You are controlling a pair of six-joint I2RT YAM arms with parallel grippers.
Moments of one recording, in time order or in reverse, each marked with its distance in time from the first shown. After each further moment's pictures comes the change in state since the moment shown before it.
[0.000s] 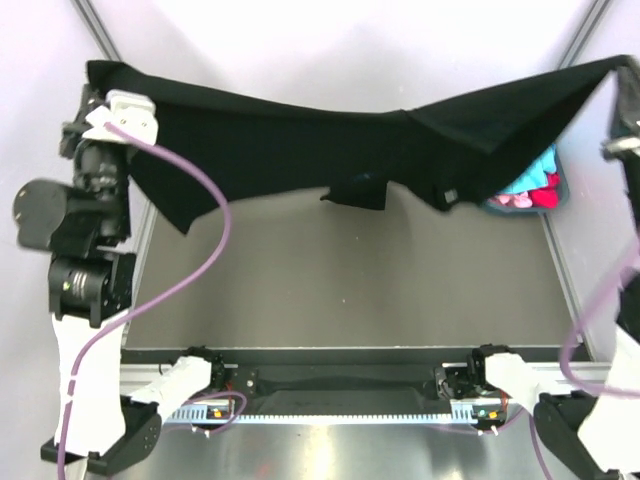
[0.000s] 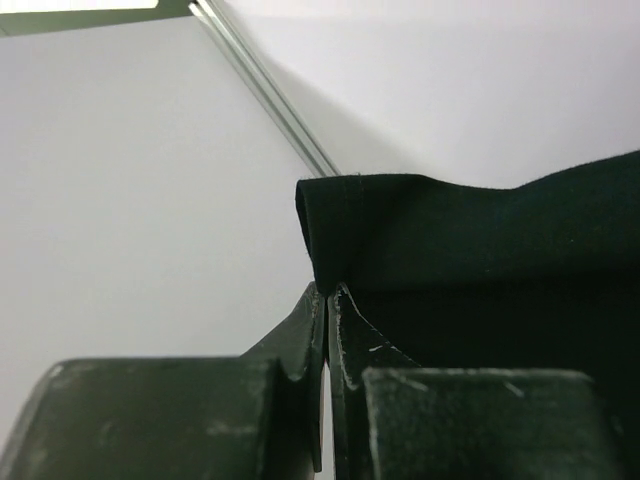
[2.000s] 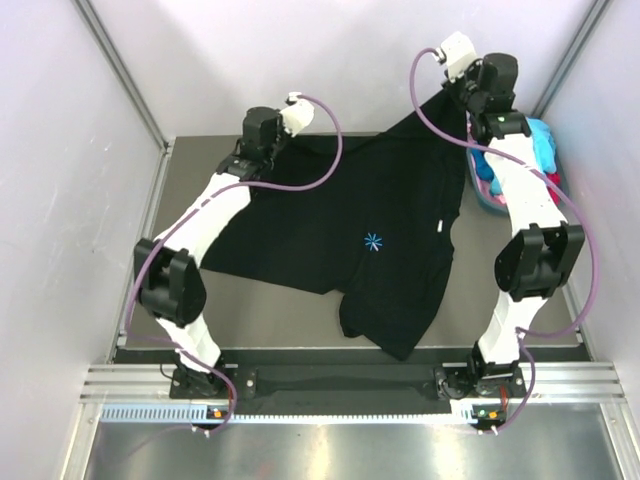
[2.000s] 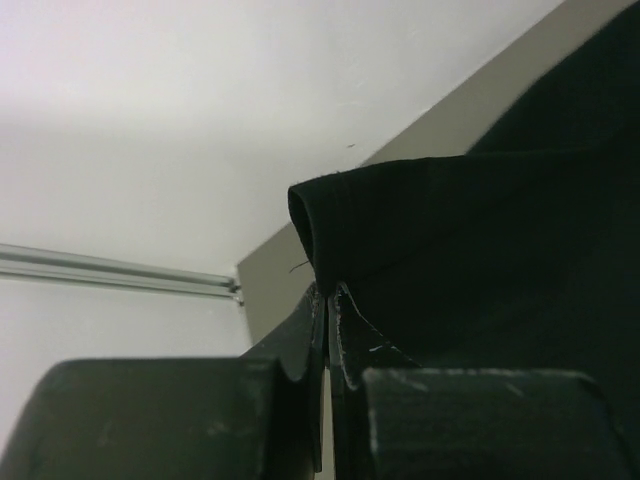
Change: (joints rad) left arm -0.173 0.768 -0.114 0.133 -0.042 -0.159; right arm 0.008 0.854 -0.049 0.220 0.095 -0.101
